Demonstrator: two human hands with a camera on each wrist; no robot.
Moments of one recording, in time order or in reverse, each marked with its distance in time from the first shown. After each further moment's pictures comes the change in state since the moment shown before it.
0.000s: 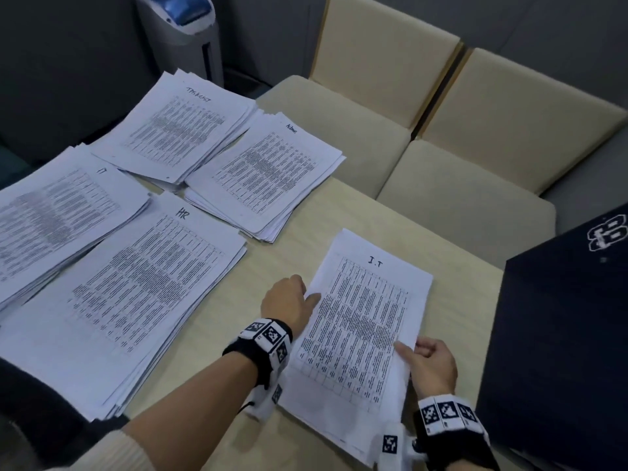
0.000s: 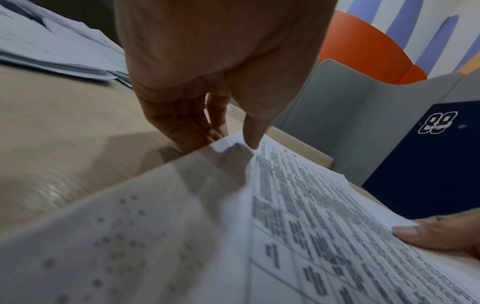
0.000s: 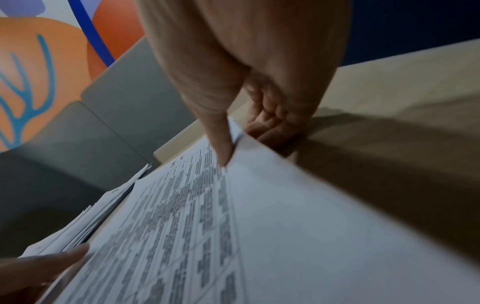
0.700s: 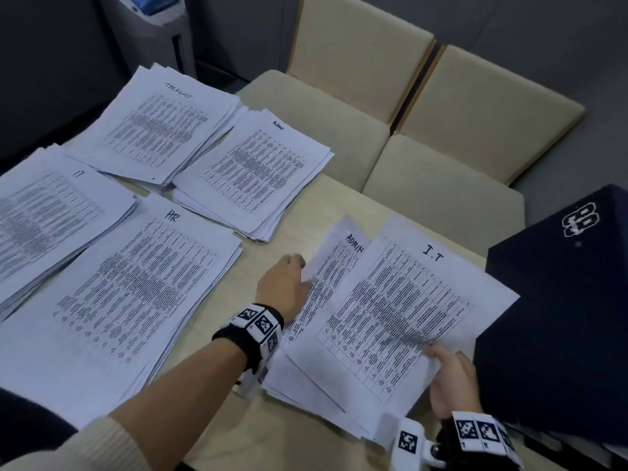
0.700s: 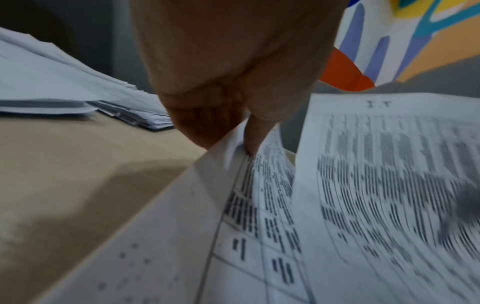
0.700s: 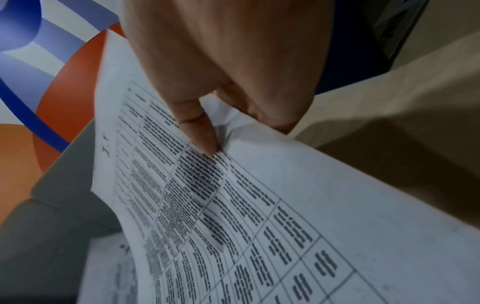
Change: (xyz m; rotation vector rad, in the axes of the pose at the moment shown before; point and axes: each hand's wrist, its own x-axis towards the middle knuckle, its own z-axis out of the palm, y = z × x) left_hand 0.014 -0.005 -0.029 0.029 0.027 0.277; right_hand -0.042 -0.022 -0.033 0.447 0.004 0.158
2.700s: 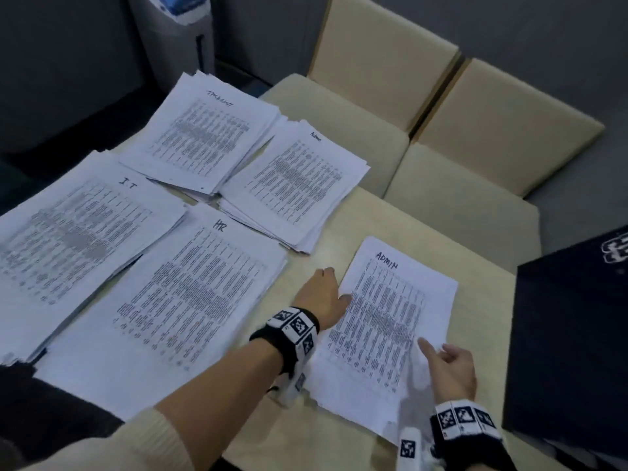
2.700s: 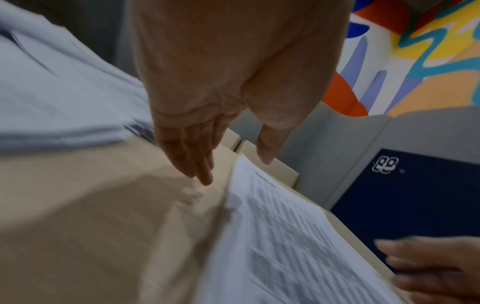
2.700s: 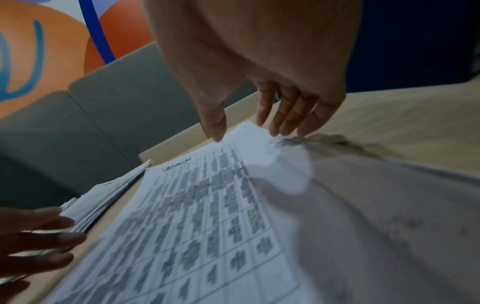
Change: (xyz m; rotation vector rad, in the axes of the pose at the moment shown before) left_hand -0.003 -0.021 -0.041 -0.161 -0.315 -0.084; right_hand -0.026 0.018 0.076 -0.544 0.216 -0.133
